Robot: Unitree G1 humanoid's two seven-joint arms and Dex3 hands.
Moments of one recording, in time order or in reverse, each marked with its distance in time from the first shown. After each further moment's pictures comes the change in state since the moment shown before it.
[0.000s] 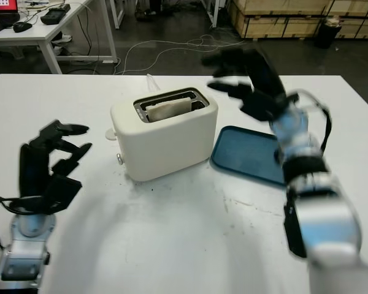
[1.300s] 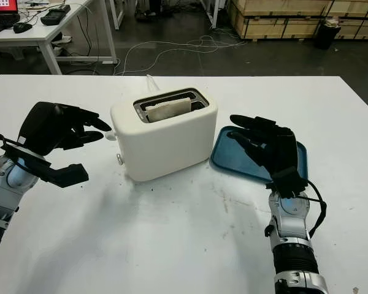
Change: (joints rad) left arm -0.321 0.320 -0.167 0.412 0.228 -0.336 -0.103; right arm 0.445 0.162 -0.116 -0.482 0.106 0.117 -0.061
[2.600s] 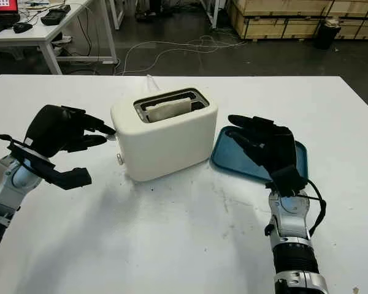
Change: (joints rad) left arm -0.038 0.018 -0.045 0.063 0.000 -0.035 -0.009; right arm 0.000 0.000 0.002 -0.022 0.001 0.028 0.022
